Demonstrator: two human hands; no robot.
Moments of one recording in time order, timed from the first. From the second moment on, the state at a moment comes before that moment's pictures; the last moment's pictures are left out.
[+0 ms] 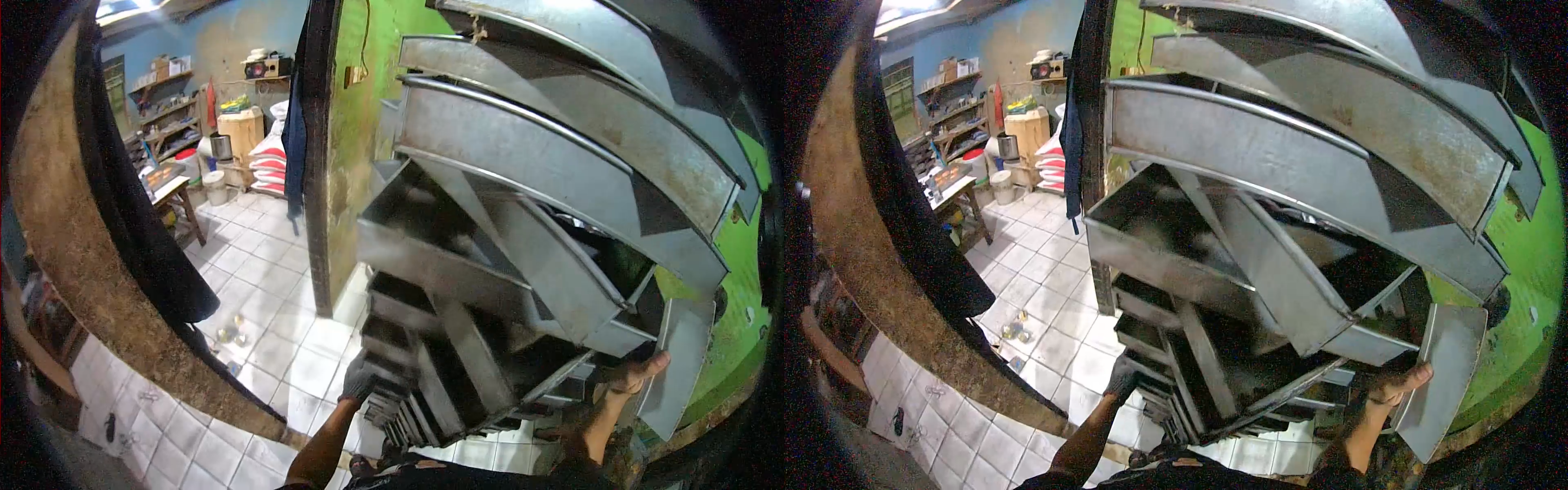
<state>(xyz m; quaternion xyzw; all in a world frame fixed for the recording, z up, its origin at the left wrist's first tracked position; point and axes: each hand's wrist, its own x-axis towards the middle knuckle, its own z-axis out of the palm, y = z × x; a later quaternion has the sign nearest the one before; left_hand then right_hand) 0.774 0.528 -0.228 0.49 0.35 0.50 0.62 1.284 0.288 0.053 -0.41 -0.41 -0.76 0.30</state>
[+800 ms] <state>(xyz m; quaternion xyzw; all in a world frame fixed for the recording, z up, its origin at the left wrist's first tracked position) 1.029 1.031 -0.310 0.81 0.19 0.26 0.49 1.315 0.601 0.195 -0.51 -0.42 -0.61 0.44</state>
